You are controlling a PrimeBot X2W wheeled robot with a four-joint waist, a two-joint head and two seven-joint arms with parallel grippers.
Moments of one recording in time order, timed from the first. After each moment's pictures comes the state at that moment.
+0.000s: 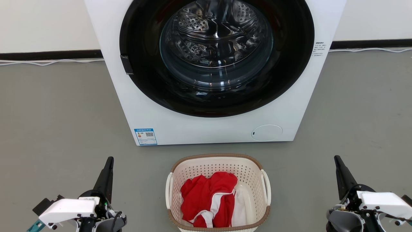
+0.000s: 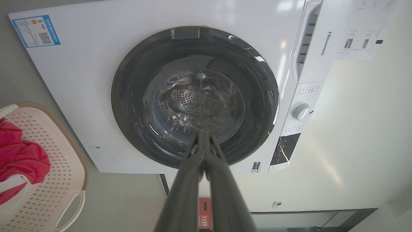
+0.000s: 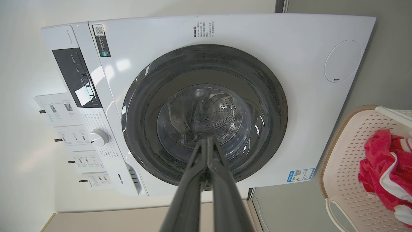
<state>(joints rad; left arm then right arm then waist) -0.09 0.04 0.08 0.27 -1.61 -0.12 0.11 -0.08 -0.05 -0.13 0.28 1.60 0.12 0.11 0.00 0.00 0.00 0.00</state>
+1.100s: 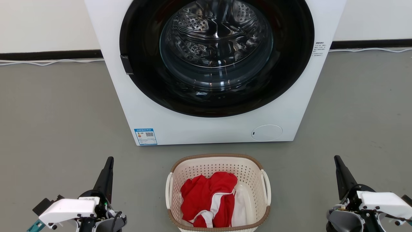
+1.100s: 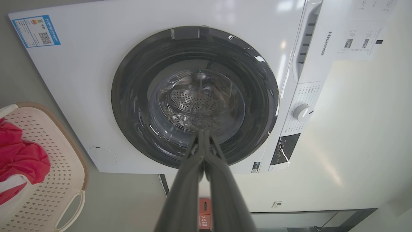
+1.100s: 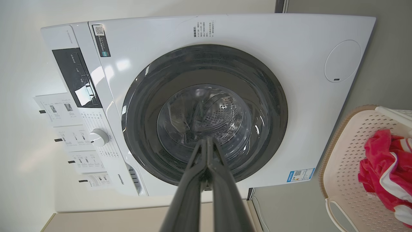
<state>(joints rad) -0.09 0.04 0.08 0.27 -1.61 -0.12 0.11 -0.08 -0.05 -0.13 0.28 1.60 0.12 0.11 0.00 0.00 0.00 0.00</state>
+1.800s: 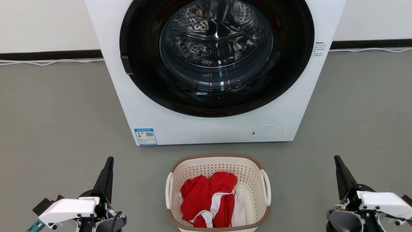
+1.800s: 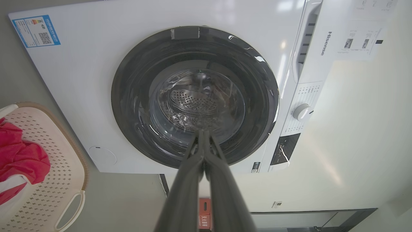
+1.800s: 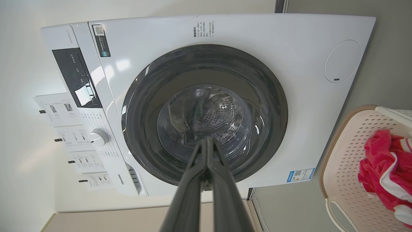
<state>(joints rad) -0.09 0.04 0.08 0.27 -1.61 -0.12 0.11 -0.08 -0.05 -0.13 0.28 1.60 0.12 0.11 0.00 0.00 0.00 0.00</state>
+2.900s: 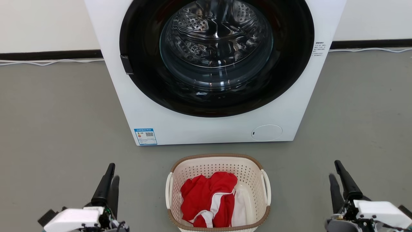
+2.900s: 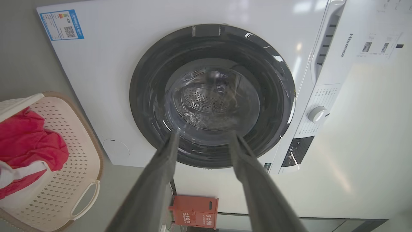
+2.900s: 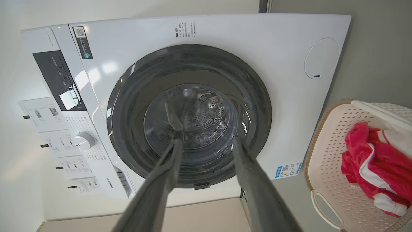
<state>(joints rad) -0.06 0.03 0.08 0.31 -1.61 -0.12 0.10 -0.06 -0.04 -0.13 0.31 1.60 0.12 0.10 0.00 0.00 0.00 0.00</state>
